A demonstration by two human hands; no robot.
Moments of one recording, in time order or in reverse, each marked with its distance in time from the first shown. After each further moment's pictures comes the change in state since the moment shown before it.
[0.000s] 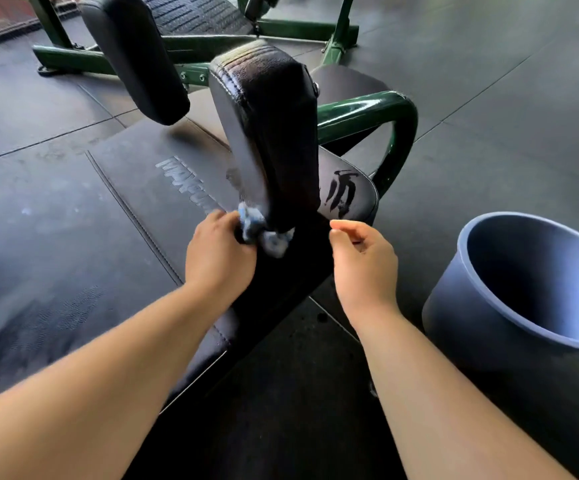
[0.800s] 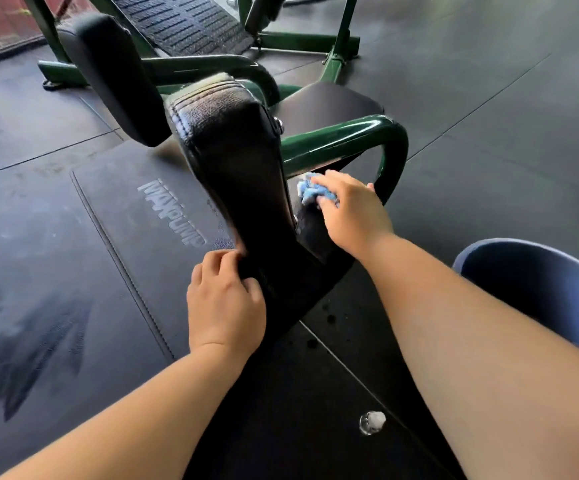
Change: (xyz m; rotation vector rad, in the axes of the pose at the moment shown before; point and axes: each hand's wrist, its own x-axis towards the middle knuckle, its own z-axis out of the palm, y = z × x) left_hand -0.019 0.029 0.038 0.071 0.103 -0.121; right_hand 0.142 -0.005 -0.003 -0.624 -0.205 -0.497
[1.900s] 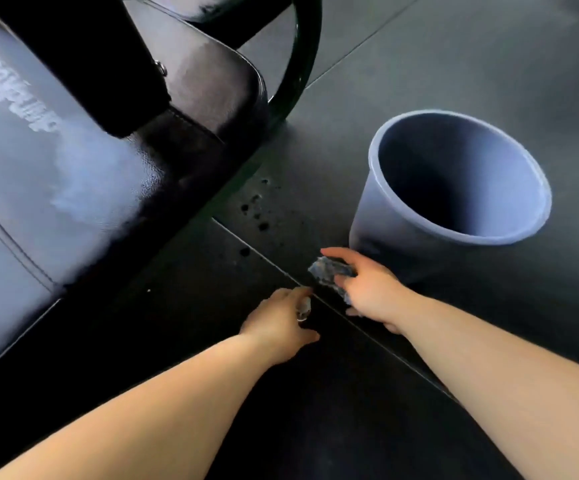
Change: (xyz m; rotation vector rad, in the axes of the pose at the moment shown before) left_hand -0.149 0.016 0.137 0.105 -1.016 0.127; right_hand -0.238 0.095 -0.023 0.369 -0.520 0.796
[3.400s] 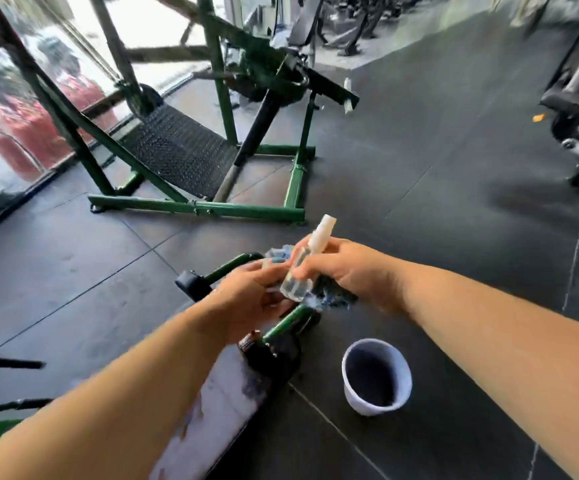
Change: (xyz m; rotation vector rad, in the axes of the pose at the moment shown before) left_hand -0.435 0.356 -0.587 -1.189 0.119 0.104; right_hand -0.435 -0.576 -0.346 0.278 -0.328 -0.502
